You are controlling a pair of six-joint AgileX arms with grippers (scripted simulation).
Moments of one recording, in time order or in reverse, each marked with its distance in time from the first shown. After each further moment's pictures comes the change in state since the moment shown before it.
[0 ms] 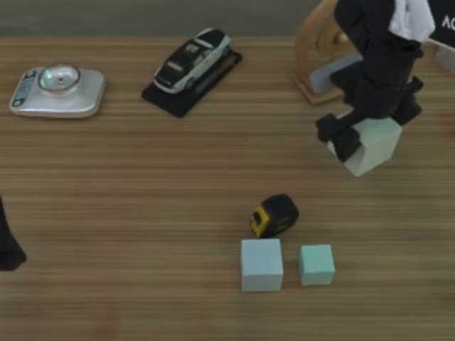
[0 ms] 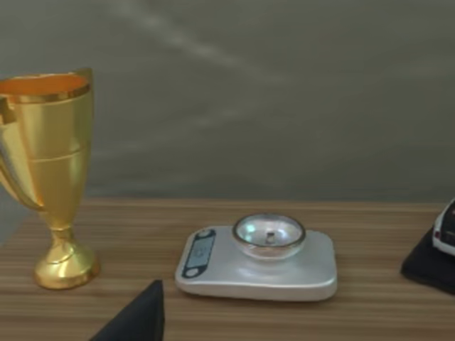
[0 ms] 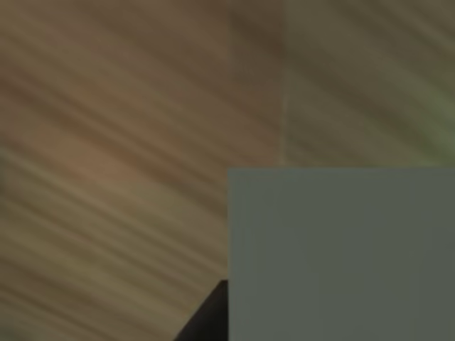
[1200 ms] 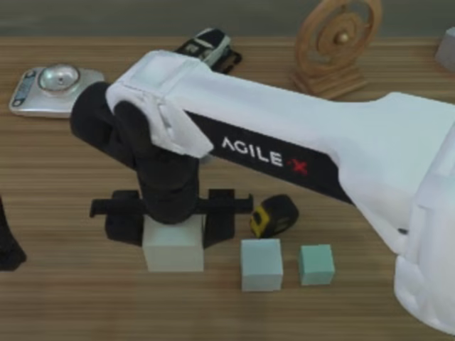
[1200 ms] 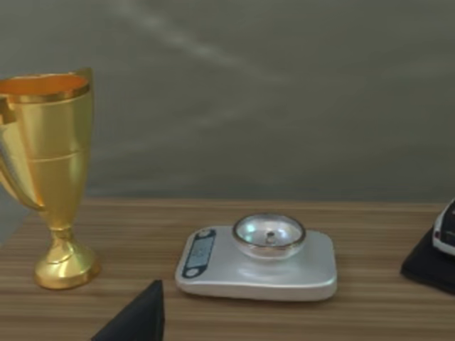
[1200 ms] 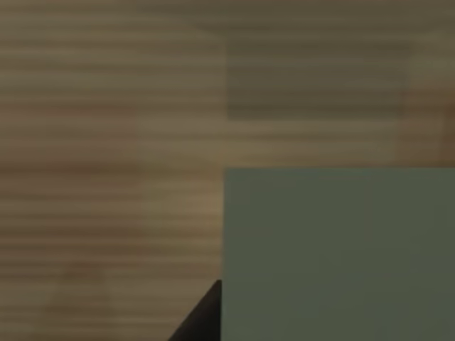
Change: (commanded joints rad) left arm 0.000 0.000 0.000 0.000 0.000 0.000; right arm 0.641 0.108 0.273 -0.162 0.008 1.206
